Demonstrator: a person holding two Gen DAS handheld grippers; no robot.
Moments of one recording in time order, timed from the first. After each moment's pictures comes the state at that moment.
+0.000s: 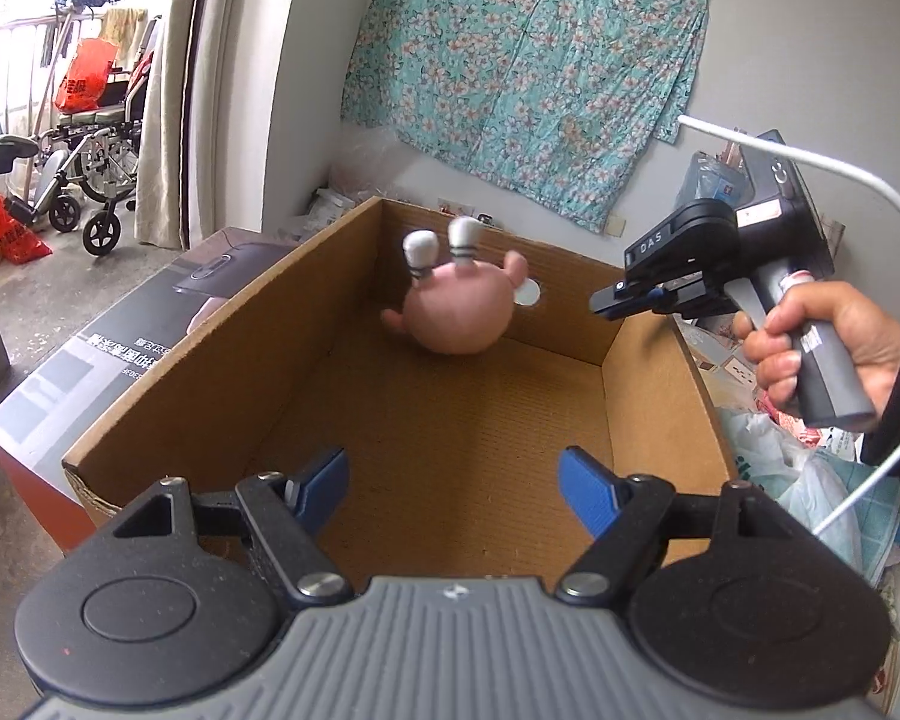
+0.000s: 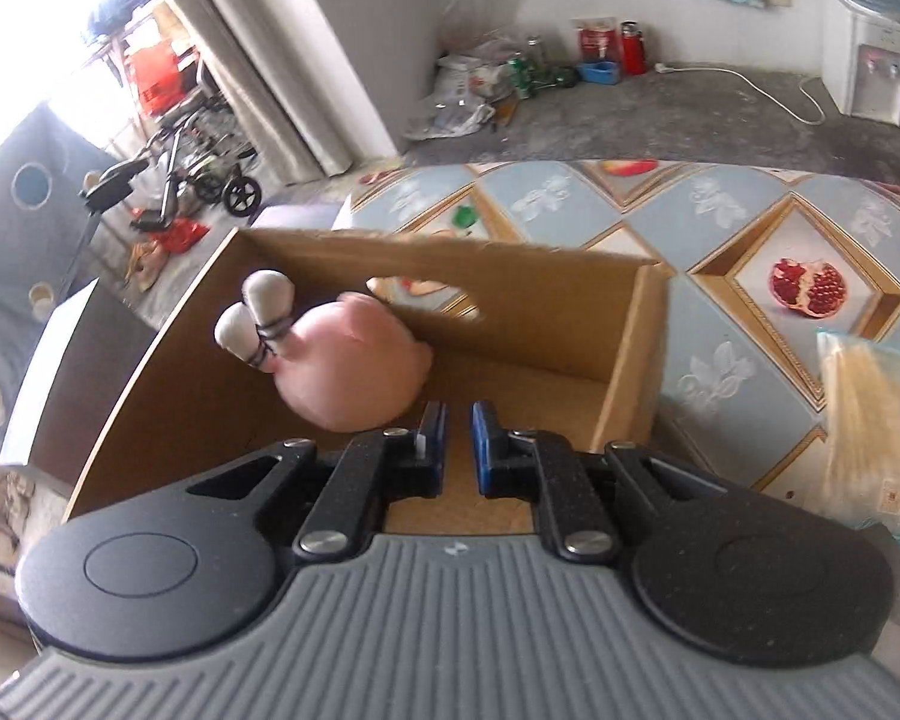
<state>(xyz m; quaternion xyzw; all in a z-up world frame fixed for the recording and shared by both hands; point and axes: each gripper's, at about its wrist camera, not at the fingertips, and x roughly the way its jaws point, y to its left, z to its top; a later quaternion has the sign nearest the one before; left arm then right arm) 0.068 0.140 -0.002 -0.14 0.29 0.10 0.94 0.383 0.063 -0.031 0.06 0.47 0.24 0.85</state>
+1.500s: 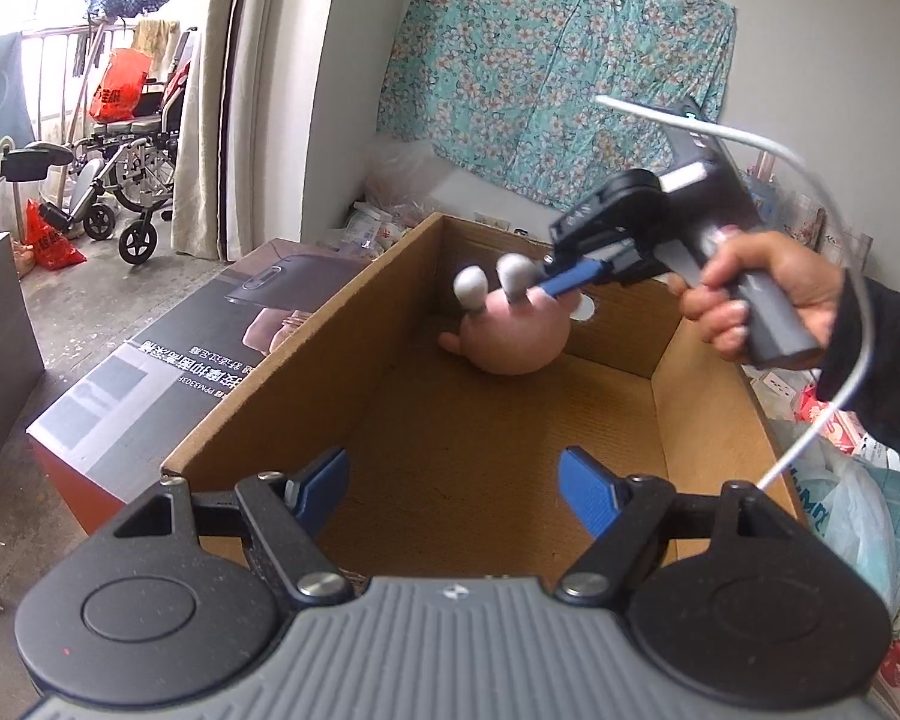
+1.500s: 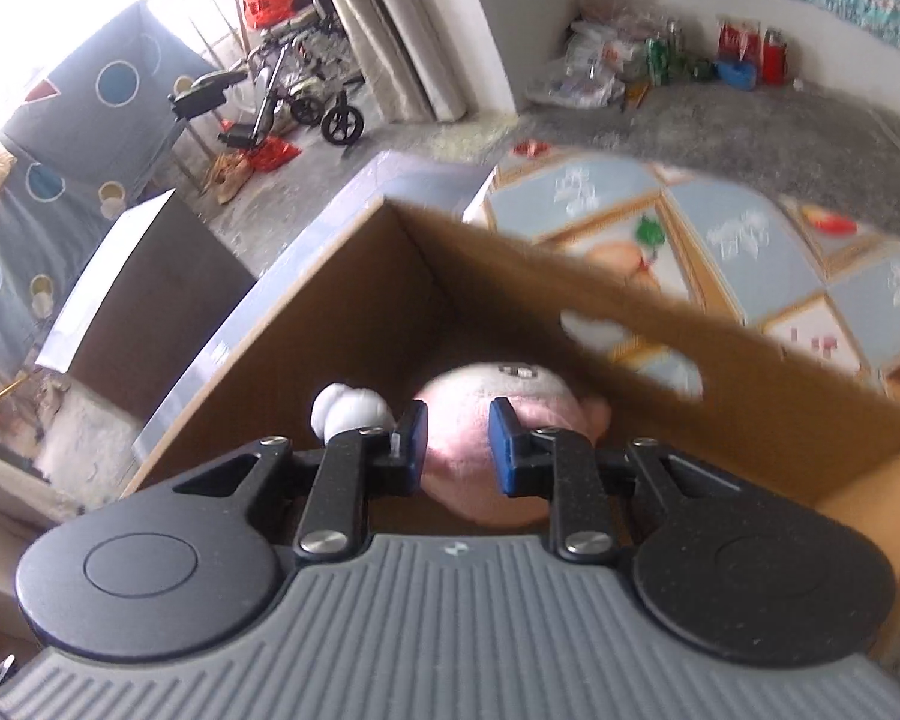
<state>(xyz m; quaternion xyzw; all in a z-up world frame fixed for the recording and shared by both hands) 0.049 0.175 -0.004 -0.13 0.28 0.13 0.94 0.412 0.149 -0.022 0.00 0.50 0.36 0.79</state>
